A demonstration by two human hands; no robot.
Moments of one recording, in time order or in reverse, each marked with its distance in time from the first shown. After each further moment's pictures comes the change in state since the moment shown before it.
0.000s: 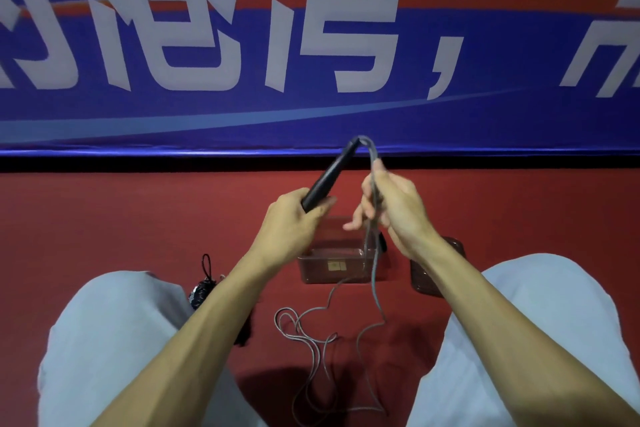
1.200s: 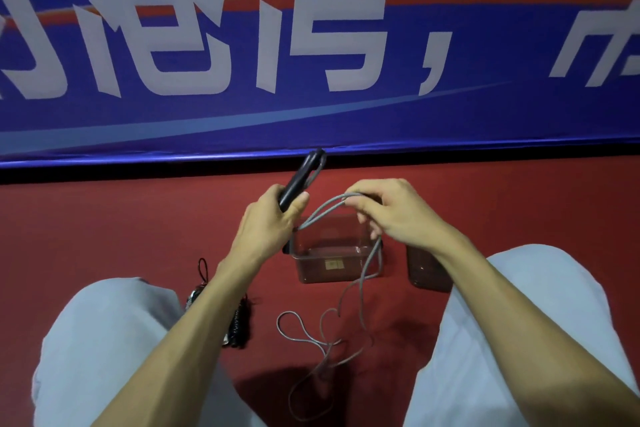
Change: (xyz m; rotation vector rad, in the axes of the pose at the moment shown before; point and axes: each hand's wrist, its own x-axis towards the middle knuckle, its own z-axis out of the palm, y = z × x) left_hand 0.012 -0.016 -0.009 0.311 0.051 -0.070; right_hand -0.003 -0.009 -0.030 -0.750 -0.168 -0.213
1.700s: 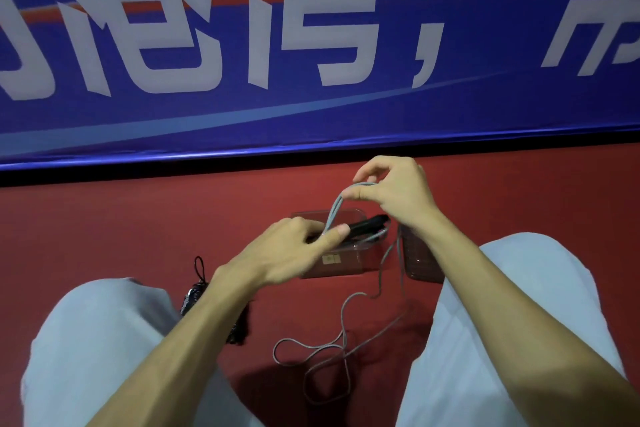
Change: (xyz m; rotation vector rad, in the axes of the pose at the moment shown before) left_hand -0.026 0.014 0.009 0.230 -0.410 0.301; right_hand 0.008 0.005 -0.004 0.019 0.338 0.216
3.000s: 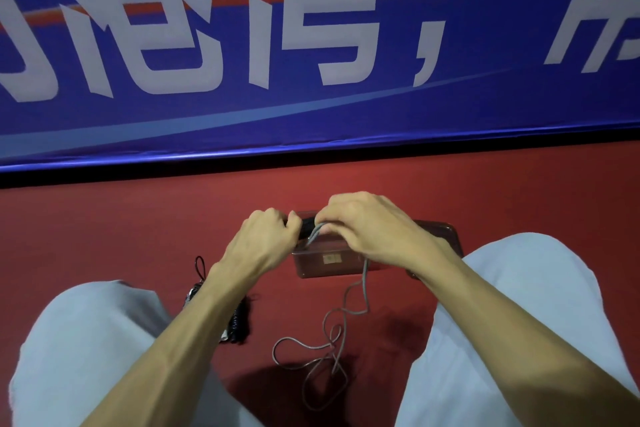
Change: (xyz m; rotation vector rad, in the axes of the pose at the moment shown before) left_hand 0.013 -0.024 0.008 0.049 0.281 -0.306; right_hand -0.034 -0.020 0.011 -0.585 -0.447 -0.513
